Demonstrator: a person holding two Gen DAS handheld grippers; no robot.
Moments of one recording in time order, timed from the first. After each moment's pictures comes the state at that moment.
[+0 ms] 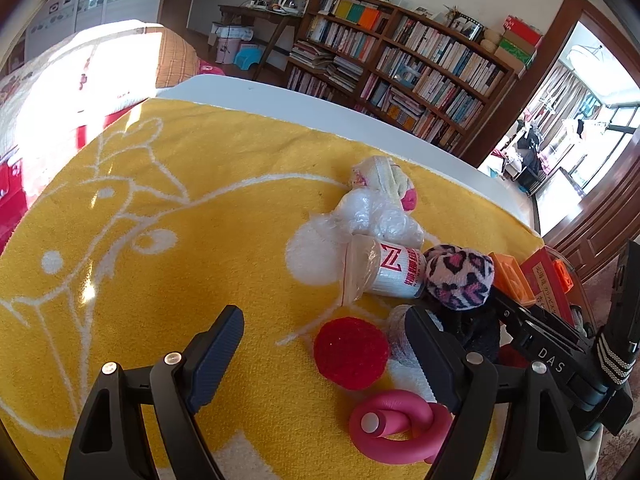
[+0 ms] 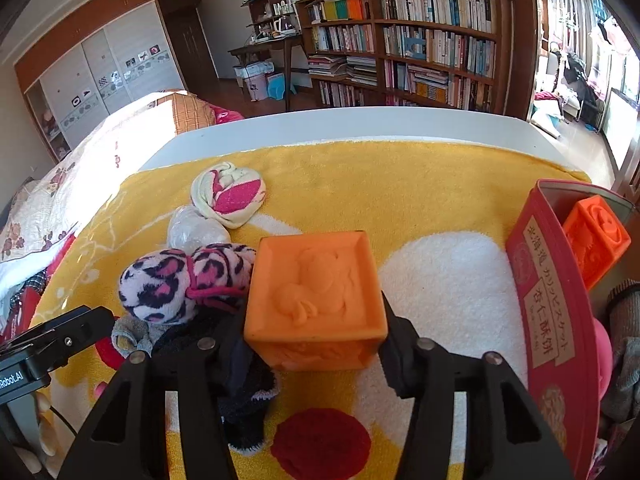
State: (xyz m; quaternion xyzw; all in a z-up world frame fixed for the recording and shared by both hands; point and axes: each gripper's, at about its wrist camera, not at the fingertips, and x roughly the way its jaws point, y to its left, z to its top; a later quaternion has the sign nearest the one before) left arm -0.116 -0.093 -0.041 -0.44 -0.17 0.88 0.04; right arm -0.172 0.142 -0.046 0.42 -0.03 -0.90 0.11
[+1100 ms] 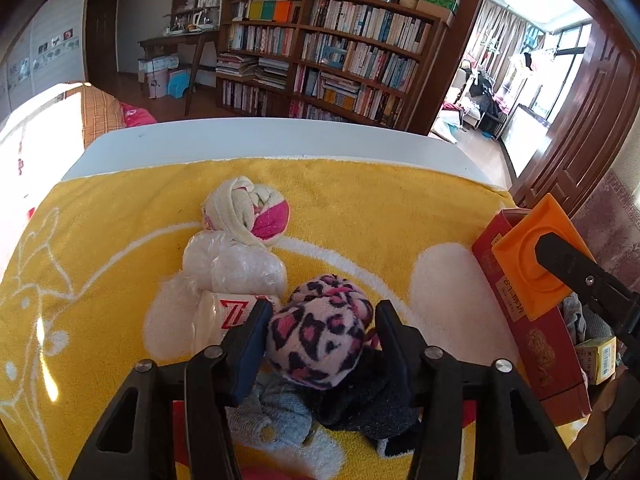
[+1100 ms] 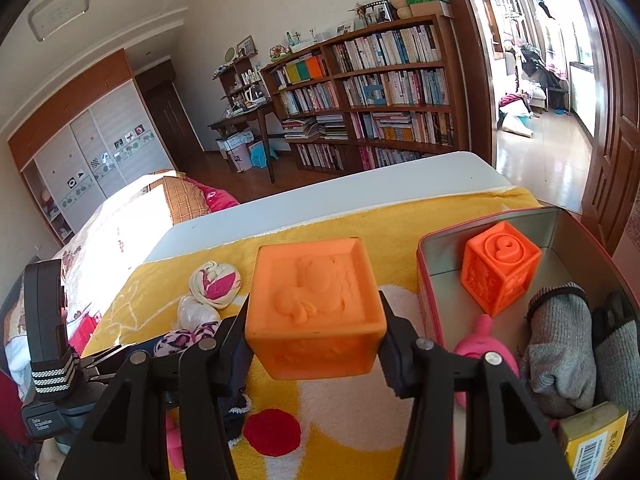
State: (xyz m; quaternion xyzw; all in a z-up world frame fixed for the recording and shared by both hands) left arm -0.170 0.022 -0.020 -0.43 -0.04 0.89 0.12; right arm -0.146 0.221 0.017 0.33 -0.13 -0.93 0.08
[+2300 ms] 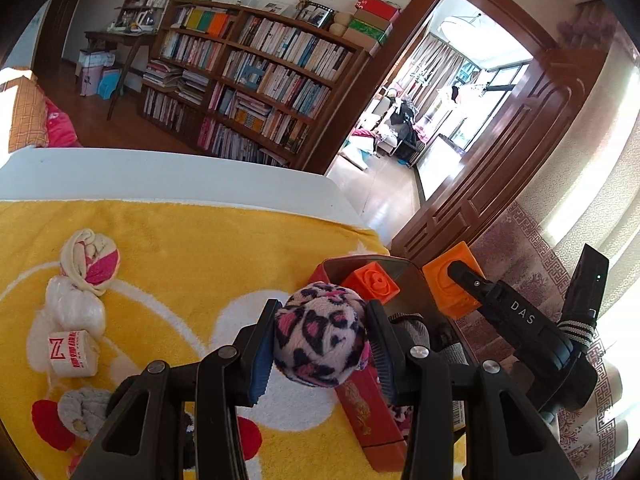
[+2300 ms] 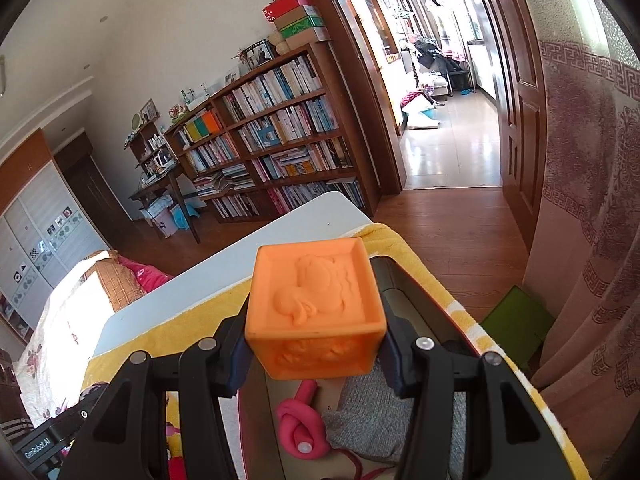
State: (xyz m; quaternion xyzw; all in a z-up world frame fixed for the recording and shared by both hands) left arm -0.157 0.111 0.052 -0.39 -0.15 0.86 0.28; right arm -0.134 0.355 0.052 0.29 -0.21 -0.93 -0.09
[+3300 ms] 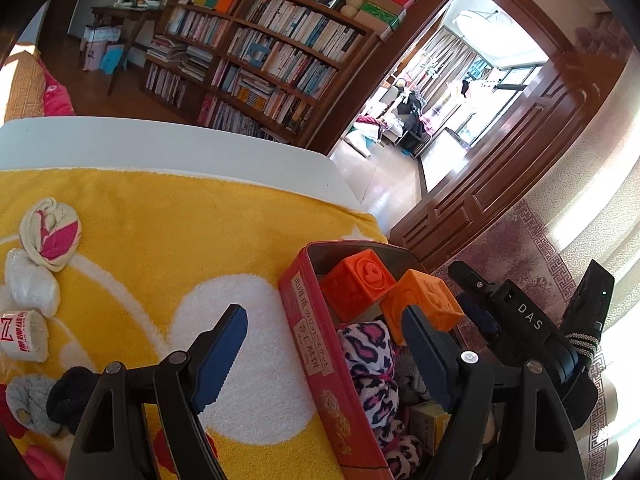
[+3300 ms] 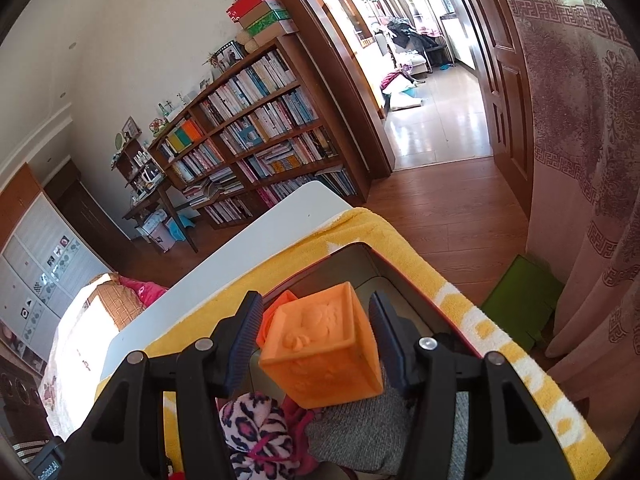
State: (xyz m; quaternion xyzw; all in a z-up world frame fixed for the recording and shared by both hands) left arm -0.173 0.132 0.023 -0.42 -0.17 0.85 0.27; right arm -0.135 0.381 0.026 0.28 -0.27 -0.91 -0.11
